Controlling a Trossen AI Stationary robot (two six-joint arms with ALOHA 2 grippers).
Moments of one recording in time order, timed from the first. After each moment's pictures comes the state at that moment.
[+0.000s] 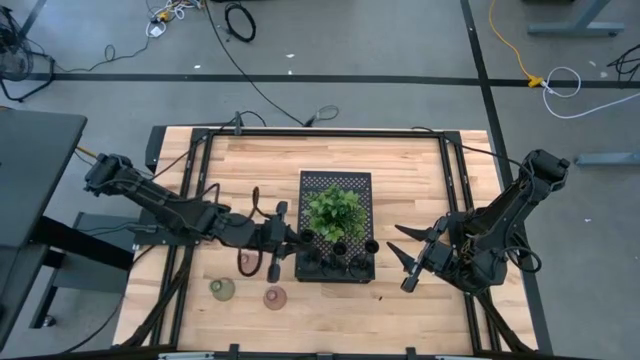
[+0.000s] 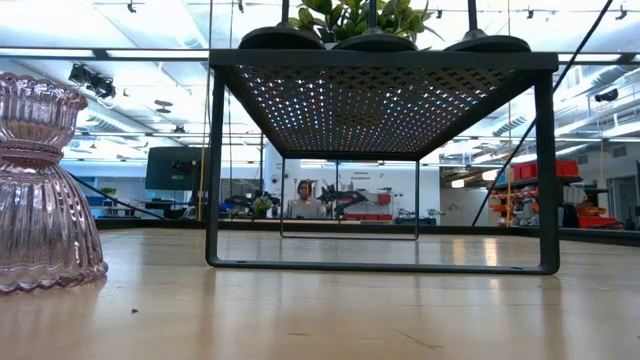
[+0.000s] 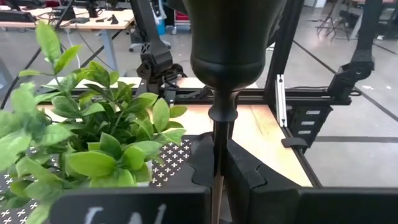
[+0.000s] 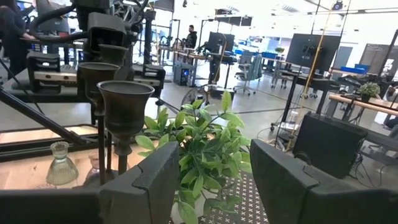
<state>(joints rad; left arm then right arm) -0.40 1.31 0.96 0.13 -0.35 -0.13 0.90 1.26 0.76 0.66 1.42 -0.29</state>
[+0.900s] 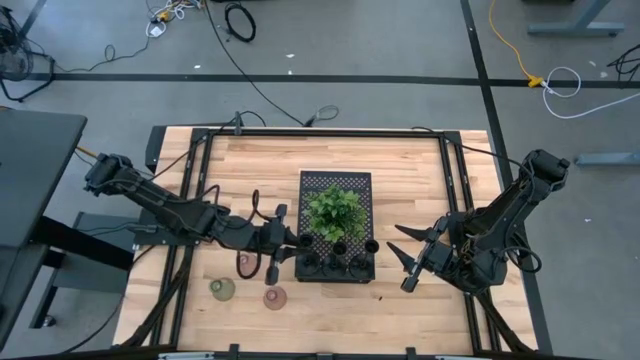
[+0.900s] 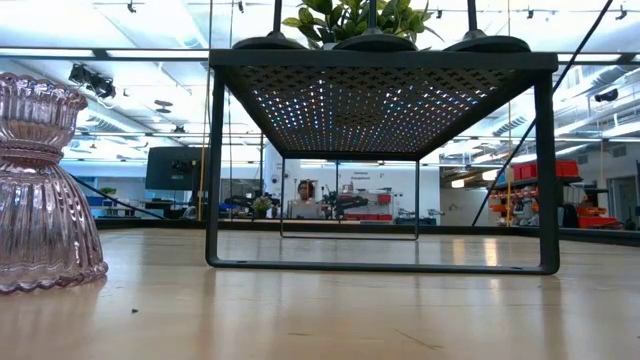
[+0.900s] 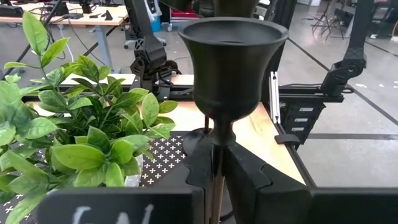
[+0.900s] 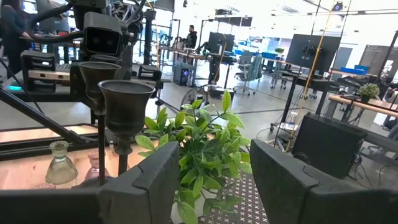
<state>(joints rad) -0.41 1.31 0.96 0.12 -0.34 -0.15 0.90 1.26 0.76 0.66 1.42 -0.29</state>
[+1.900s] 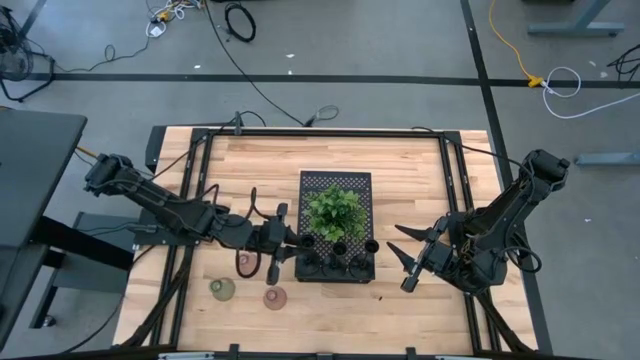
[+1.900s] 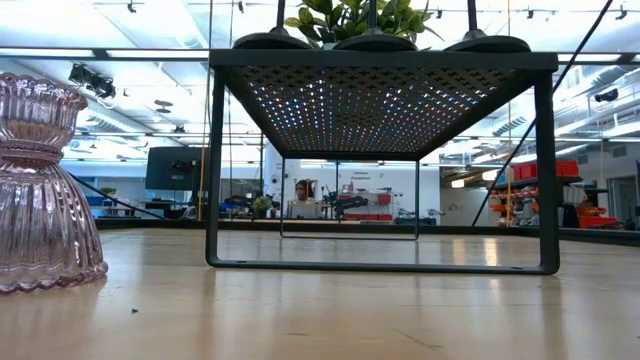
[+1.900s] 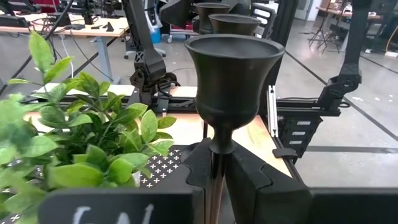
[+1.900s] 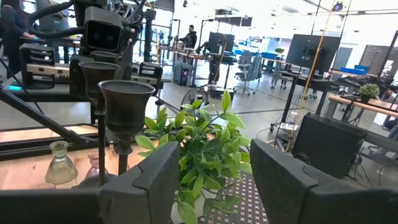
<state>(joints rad) -0.41 1.32 0.96 0.19 -0.34 -0.15 0.90 1.26 0.76 0.67 1.42 -0.29</state>
